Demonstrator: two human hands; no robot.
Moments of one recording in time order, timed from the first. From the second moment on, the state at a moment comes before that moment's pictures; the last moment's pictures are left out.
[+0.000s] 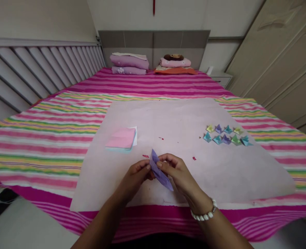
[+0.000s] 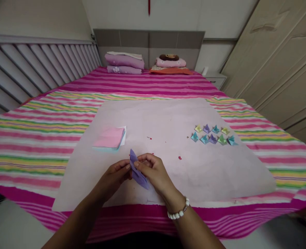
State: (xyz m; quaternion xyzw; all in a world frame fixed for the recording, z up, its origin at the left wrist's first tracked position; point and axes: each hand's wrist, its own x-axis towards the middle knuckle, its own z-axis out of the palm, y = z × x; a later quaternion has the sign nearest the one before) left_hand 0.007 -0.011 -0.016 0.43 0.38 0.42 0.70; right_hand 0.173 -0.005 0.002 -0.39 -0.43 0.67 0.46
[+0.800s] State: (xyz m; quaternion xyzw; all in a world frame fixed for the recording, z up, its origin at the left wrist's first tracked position) left_hand 0.008 -0.009 -0.011 0.36 0.34 0.46 0.74; right_hand 0.179 -0.010 0.001 -0.38 -0.45 0.66 0.46
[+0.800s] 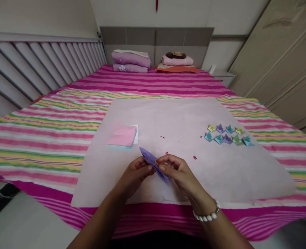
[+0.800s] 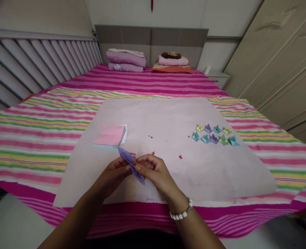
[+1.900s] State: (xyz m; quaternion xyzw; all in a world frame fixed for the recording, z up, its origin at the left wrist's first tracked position) left_hand 0.003 -0.007 -0.009 0.36 0.35 0.47 0.73; right_hand 0.187 -0.012 0.000 -0.38 -0.49 0.66 0.43
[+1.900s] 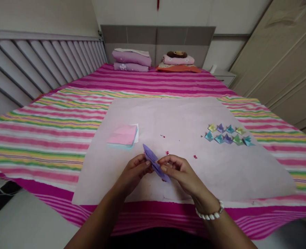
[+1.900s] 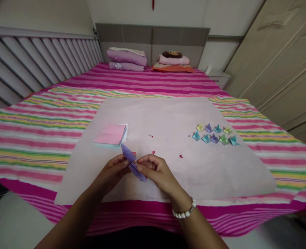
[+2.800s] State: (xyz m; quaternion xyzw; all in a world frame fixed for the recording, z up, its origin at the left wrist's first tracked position) left_hand 0.000 -0.008 -0.016 0.41 0.35 0.46 0.70; right_hand 0.188 -0.011 -0.002 -0.37 -0.49 0.67 0.42
